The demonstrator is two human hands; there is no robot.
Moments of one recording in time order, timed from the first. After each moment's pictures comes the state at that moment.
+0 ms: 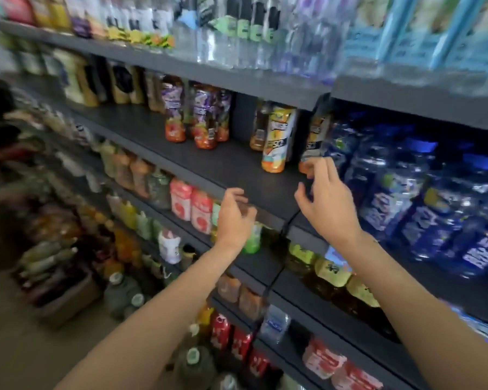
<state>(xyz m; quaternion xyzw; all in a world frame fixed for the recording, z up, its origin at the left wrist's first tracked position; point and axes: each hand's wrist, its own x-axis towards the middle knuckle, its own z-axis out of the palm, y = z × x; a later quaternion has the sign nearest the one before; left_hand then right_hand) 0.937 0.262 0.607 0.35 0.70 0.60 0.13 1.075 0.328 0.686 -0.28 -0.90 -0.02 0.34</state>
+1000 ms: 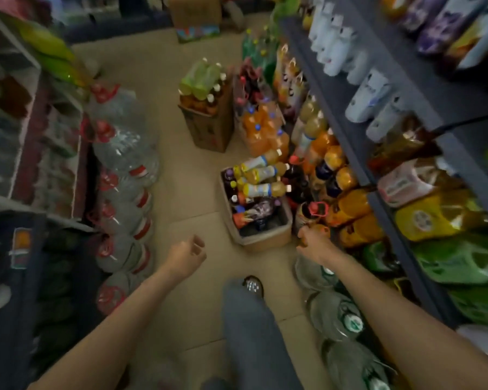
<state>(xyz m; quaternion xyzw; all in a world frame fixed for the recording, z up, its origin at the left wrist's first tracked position) 0.231 -0.190 0.293 -0.05 0.90 0.27 0.33 0.255 0.093 0.252 -0.13 -0.90 0.21 -0.35</state>
